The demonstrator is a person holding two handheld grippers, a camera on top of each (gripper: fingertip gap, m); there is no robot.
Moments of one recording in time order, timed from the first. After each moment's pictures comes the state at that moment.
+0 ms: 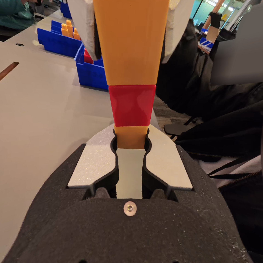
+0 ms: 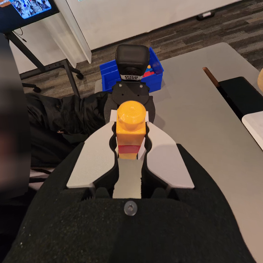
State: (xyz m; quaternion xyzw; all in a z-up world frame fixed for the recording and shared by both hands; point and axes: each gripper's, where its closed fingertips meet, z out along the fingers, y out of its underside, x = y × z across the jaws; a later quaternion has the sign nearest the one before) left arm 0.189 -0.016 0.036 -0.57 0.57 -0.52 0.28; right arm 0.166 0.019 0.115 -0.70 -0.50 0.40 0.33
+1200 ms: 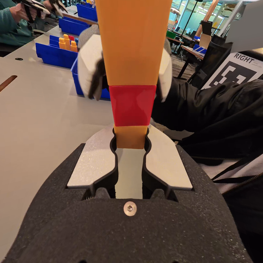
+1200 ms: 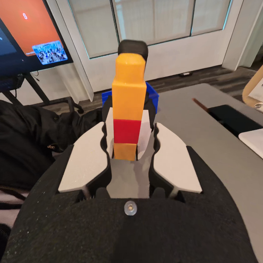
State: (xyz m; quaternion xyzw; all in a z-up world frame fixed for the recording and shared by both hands) left arm 0.200 -0.025 0.042 -0.54 0.57 -0.54 0.30; right arm 0.179 0.003 0.090 -0.62 -0.44 0.46 0.46
